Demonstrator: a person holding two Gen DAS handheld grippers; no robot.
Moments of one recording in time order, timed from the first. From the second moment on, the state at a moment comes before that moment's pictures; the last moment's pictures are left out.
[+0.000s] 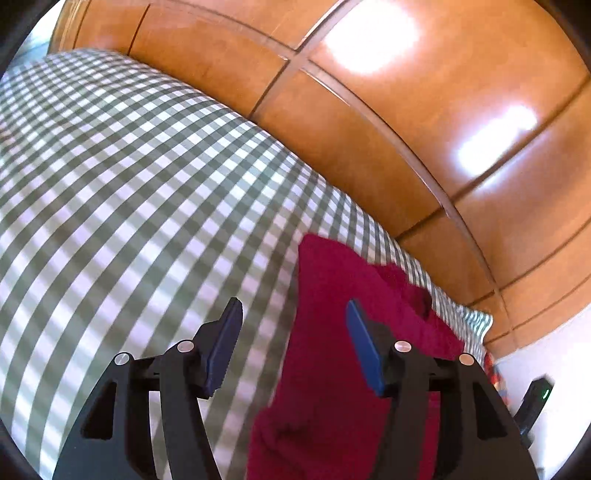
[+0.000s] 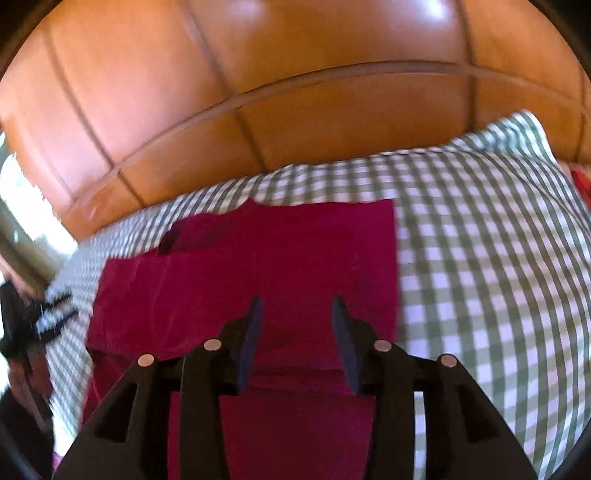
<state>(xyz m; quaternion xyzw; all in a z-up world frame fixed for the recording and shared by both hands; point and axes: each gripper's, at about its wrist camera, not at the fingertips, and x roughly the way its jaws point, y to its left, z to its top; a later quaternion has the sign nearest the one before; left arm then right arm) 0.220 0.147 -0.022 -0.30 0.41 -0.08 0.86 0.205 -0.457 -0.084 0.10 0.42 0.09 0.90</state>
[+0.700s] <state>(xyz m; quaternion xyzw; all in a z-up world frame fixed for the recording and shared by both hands) 0.297 0.068 -0.020 -0.17 0.38 -0.11 0.90 0.195 -0.430 -0.121 0.03 0.40 0.05 0.92</state>
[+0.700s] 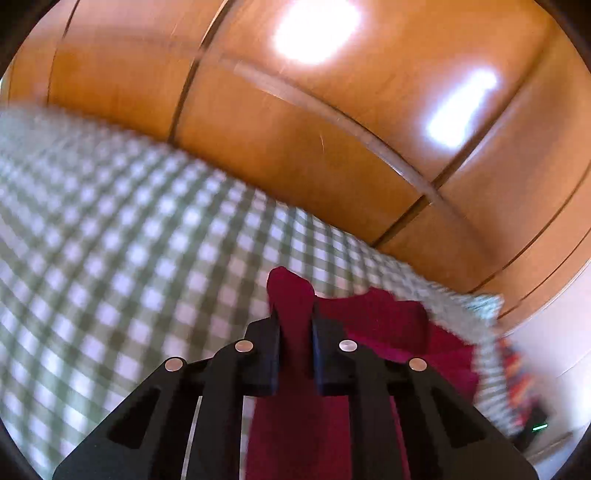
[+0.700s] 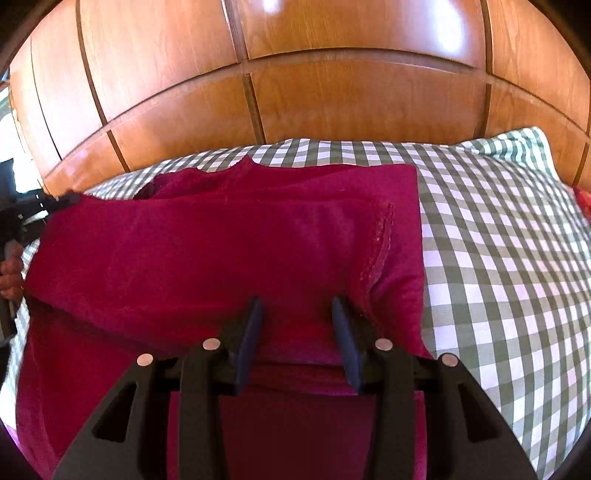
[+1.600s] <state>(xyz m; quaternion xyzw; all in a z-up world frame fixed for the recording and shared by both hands) 0.075 0.098 -0.061 -0.18 0.50 -0.19 0.83 0.199 -0.420 -0.125 0.01 0.40 0.04 0.92</state>
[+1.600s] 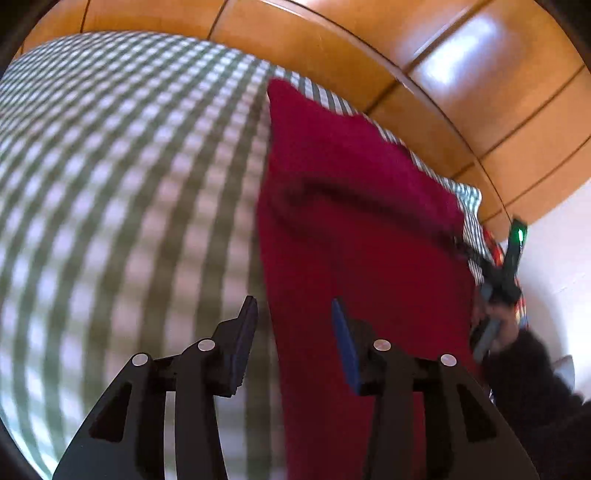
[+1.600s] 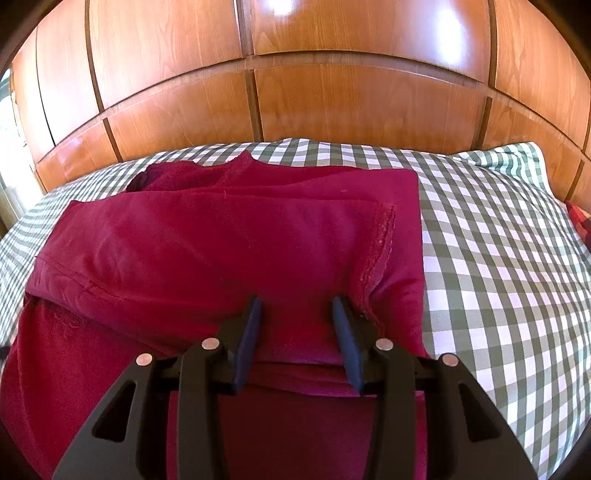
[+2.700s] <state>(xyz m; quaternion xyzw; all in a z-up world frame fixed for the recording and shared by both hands) -0.002 0.099 -0.051 -0.13 0.48 -0.11 0.86 0.091 -0.415 -0.135 0.00 0.43 0.04 0.90</state>
